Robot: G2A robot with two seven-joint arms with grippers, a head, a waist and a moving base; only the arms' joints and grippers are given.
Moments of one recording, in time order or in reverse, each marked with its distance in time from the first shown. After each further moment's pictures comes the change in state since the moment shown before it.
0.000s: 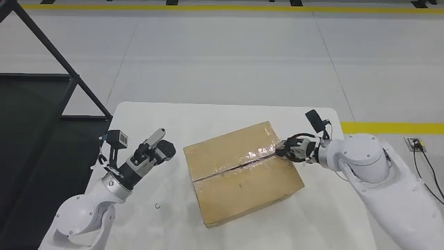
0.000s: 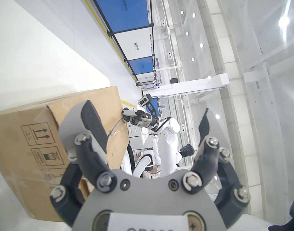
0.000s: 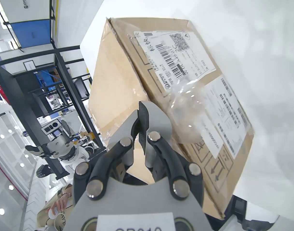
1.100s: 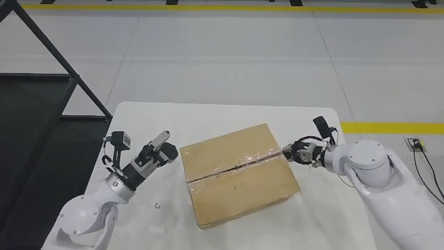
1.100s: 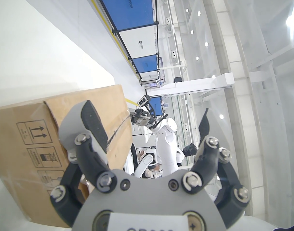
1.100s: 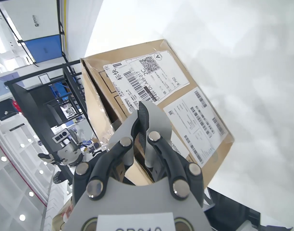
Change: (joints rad) left arm -0.002 0.000 0.018 0.009 0.043 0.017 0.012; right arm -0.025 -0.003 -0.003 0.070 -0.010 -0.051 0.010
